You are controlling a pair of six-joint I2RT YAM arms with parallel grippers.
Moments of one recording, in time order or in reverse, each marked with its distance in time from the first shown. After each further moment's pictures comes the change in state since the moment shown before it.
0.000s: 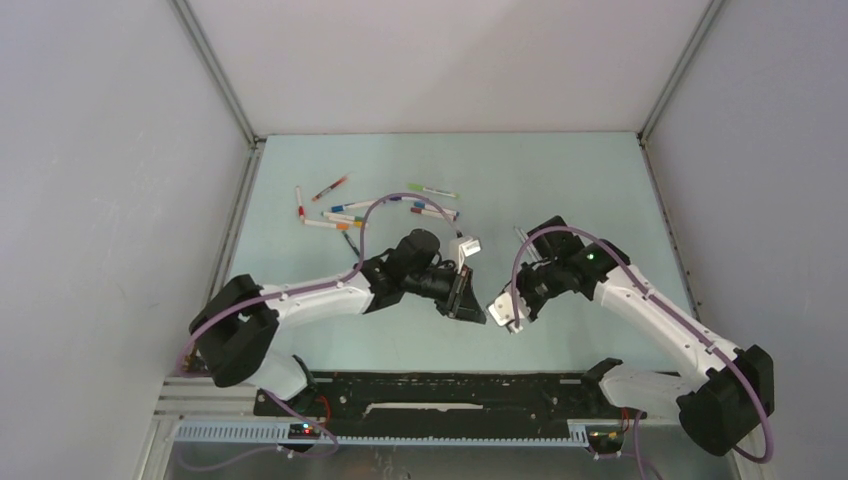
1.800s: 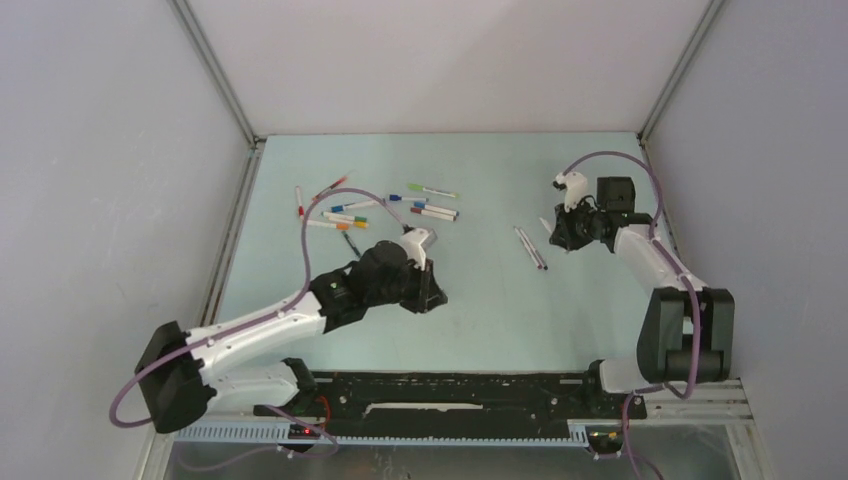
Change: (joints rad) left arm -0.017 -0.334 -0.076 -0.290 -0.506 0.010; right arm -0.578 0.272 0.008 0.530 0.114 1.228
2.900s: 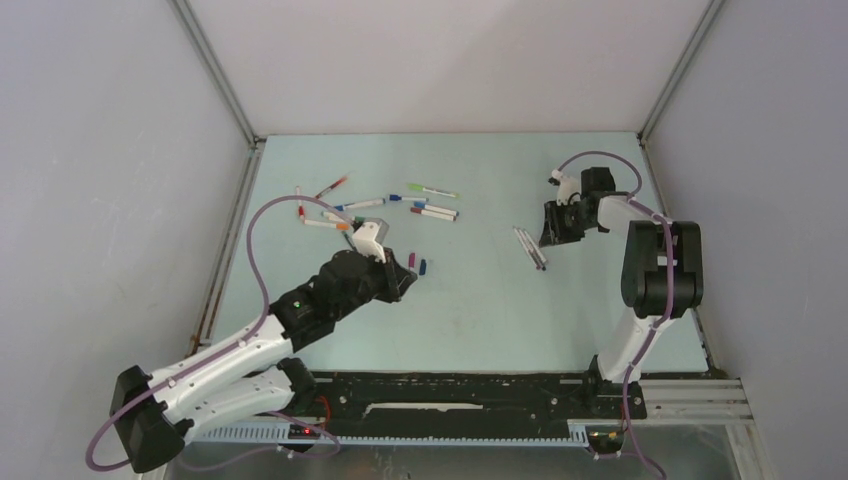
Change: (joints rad) left arm 0.082 -0.294 -0.133 0.043 -0.306 -0.027; right arm -0.022 0.445 0.221 -0.031 0.017 0.257
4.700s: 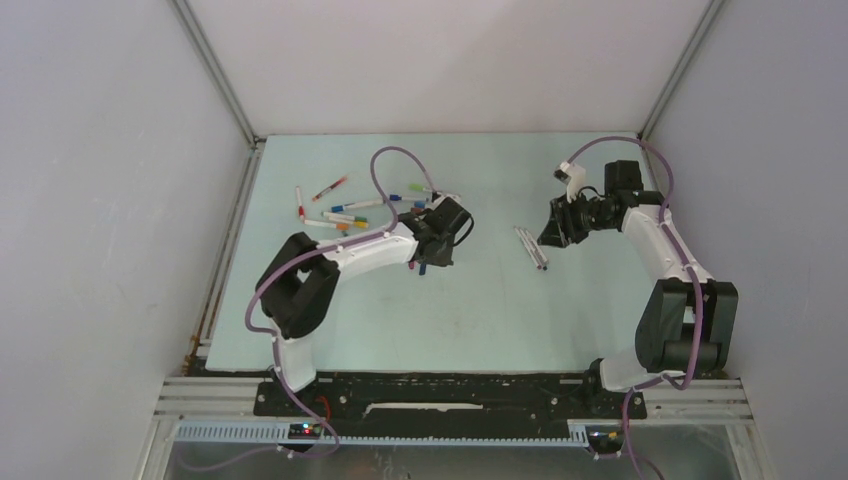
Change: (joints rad) left arm 0.033 1.010 0.709 -0.344 -0.152 0.047; right arm -0.027 -0.350 -0.015 -0.272 -0.323 -0.273
